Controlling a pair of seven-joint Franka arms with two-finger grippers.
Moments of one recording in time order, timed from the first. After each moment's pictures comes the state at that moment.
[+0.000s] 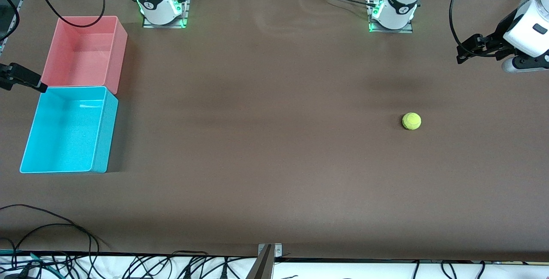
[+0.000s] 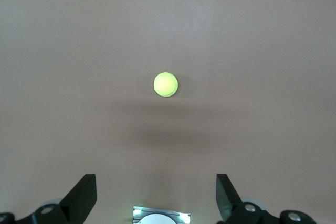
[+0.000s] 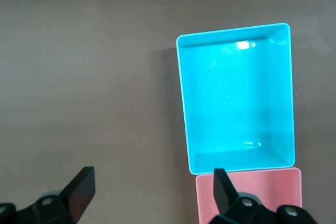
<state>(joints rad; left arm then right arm) -0.01 -0.06 -0.05 -1.63 0.04 1.44 -0.15 -0.16 0.07 0.00 -1.59 0.05 1.68 -0.08</state>
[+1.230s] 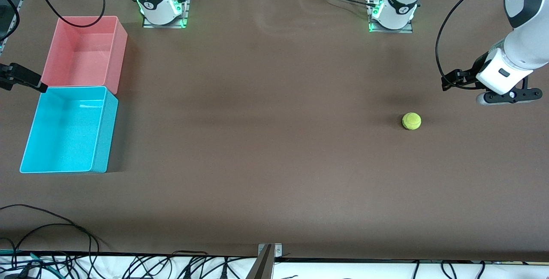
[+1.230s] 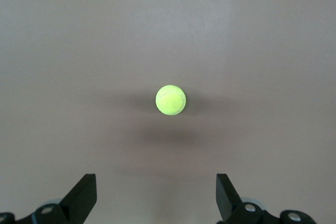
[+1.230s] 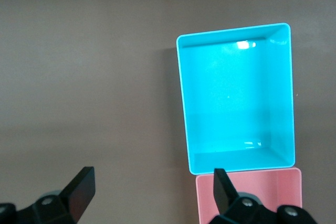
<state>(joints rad) 0.04 -0.02 -0.05 -1.88 0.04 1.73 -0.11 -0.16 0.07 0.00 -1.59 0.05 1.68 -0.08</state>
